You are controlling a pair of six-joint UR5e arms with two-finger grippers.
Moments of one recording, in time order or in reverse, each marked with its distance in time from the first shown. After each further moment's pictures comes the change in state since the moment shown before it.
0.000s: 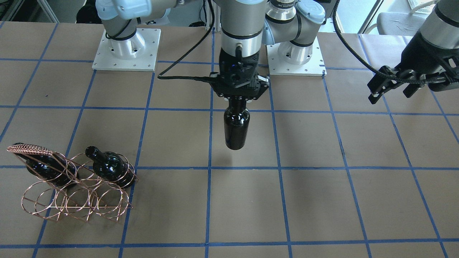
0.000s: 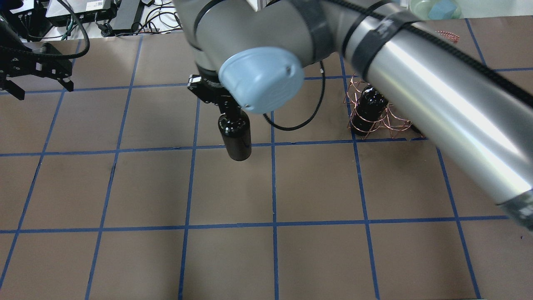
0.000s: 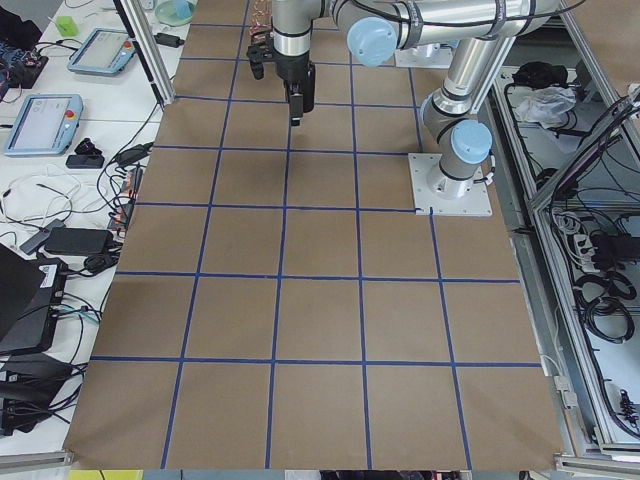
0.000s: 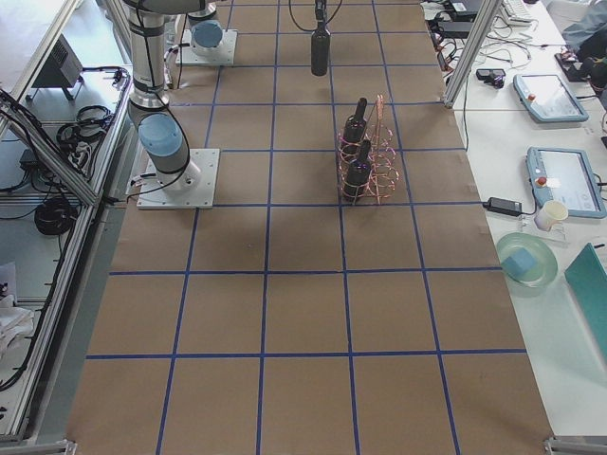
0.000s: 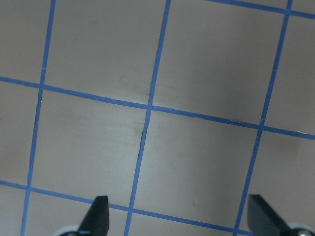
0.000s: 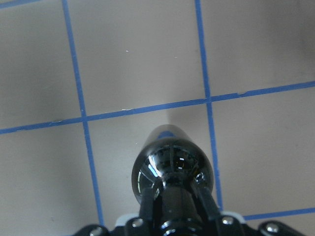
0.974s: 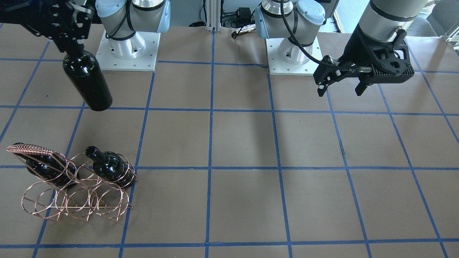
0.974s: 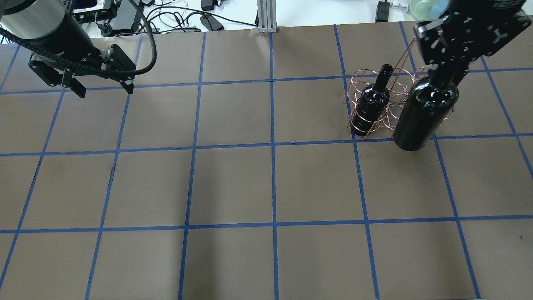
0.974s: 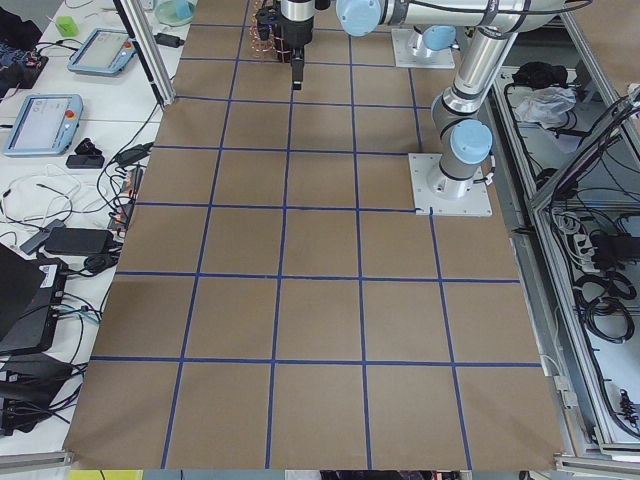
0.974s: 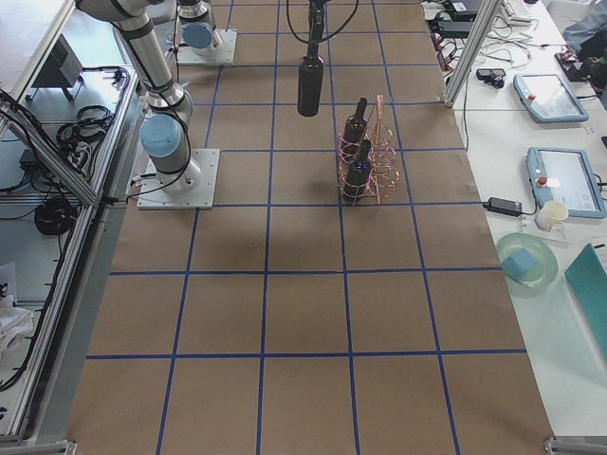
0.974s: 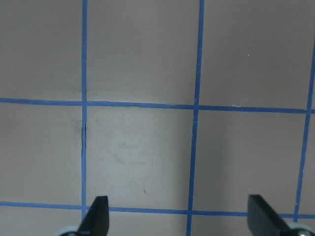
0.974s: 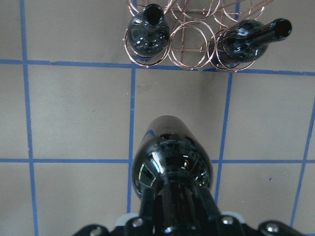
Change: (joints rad) left arm -0.202 0.006 0.000 -0.035 -0.034 -0.056; right arm -0.554 -0.303 0.019 0.405 -0.111 -0.742
